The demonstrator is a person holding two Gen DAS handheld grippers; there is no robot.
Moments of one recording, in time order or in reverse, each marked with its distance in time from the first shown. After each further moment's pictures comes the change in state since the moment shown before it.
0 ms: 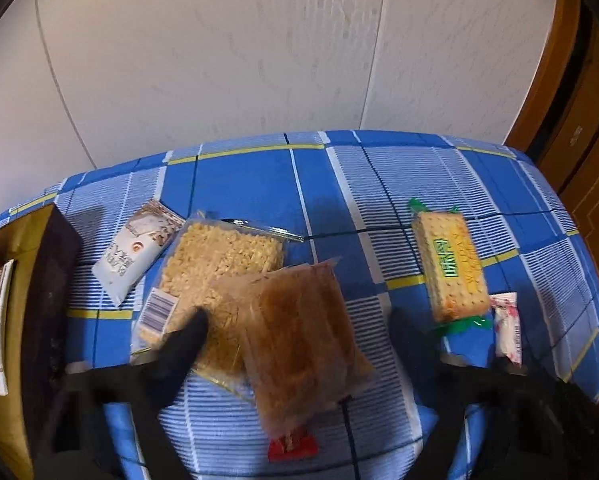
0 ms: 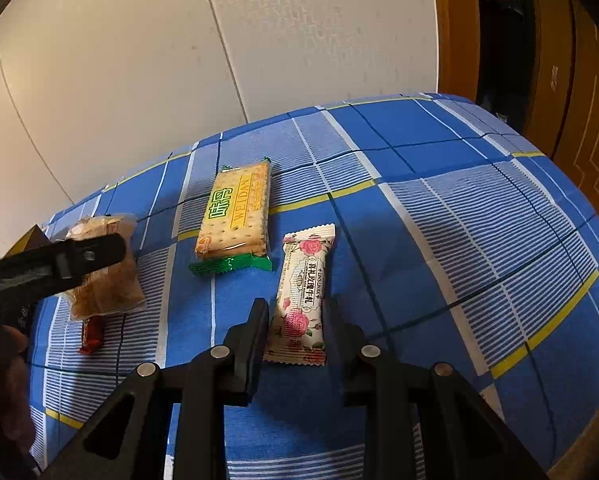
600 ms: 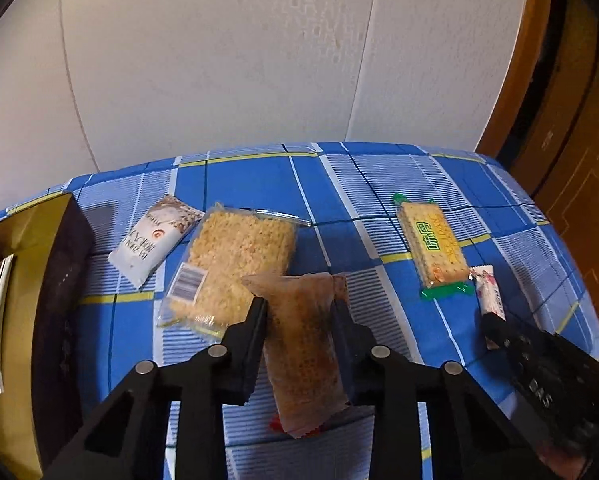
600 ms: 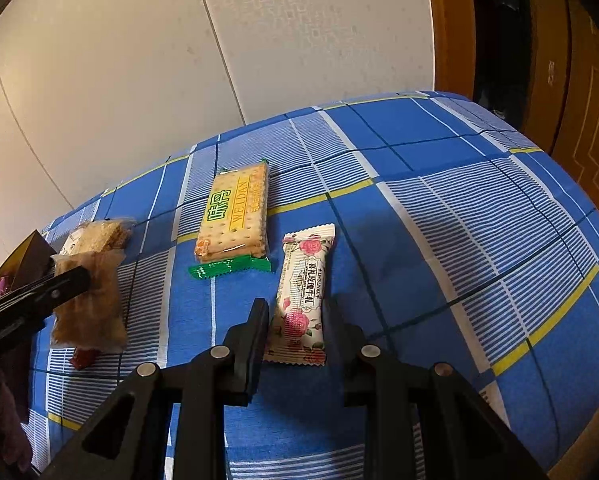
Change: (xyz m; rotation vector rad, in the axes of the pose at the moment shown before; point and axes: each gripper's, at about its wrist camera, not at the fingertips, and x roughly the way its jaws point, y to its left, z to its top) left arm -0.037 0.025 -0.032 0.019 -0.101 -0.109; right arm -0.001 0.001 -0.001 0.008 -0.006 -0.004
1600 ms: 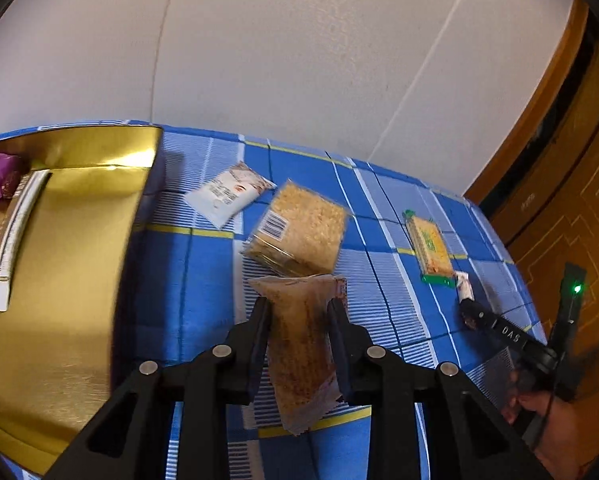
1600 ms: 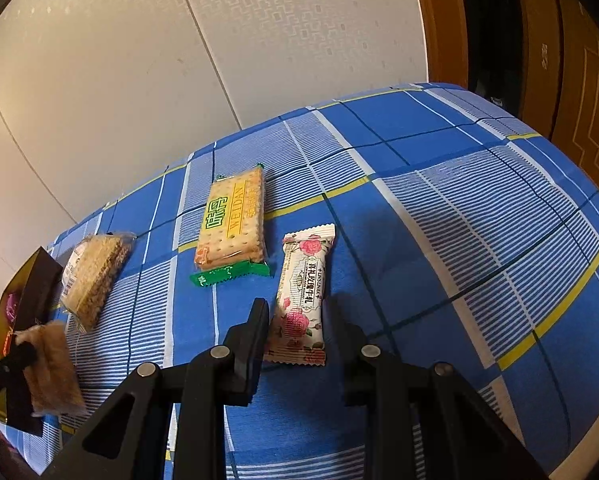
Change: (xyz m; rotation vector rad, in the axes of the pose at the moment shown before) left arm -0.056 0.084 -0.046 -0.226 -0.060 -0.137; right arm 0.002 -0.004 0.001 0.056 -0.003 0.019
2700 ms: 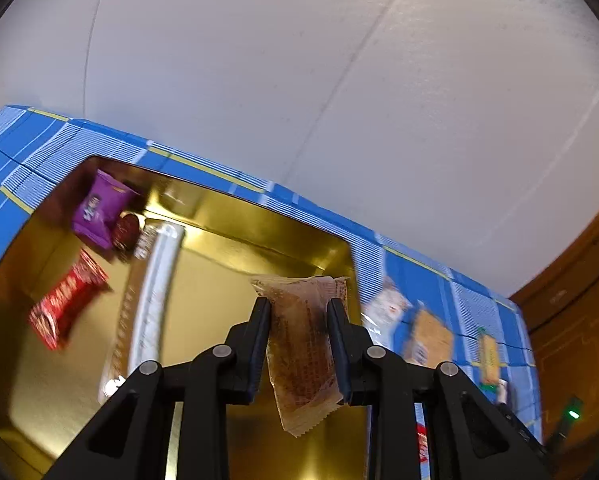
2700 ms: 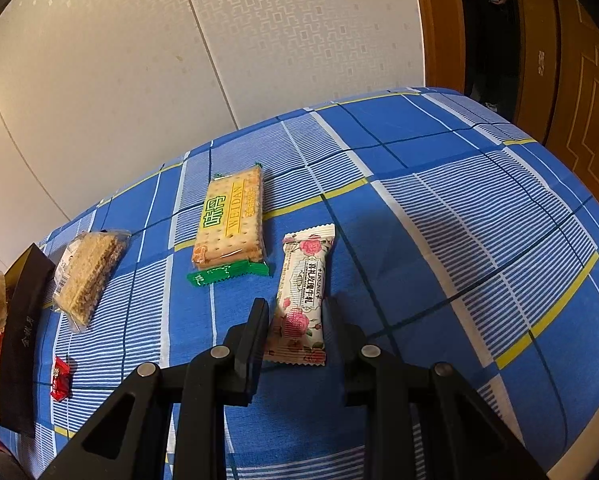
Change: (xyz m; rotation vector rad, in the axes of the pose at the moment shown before) left arm -0.035 0.157 0.077 -0.248 -0.102 0.124; right arm -0.001 0.003 -0.002 -0.008 -0.008 -0.027
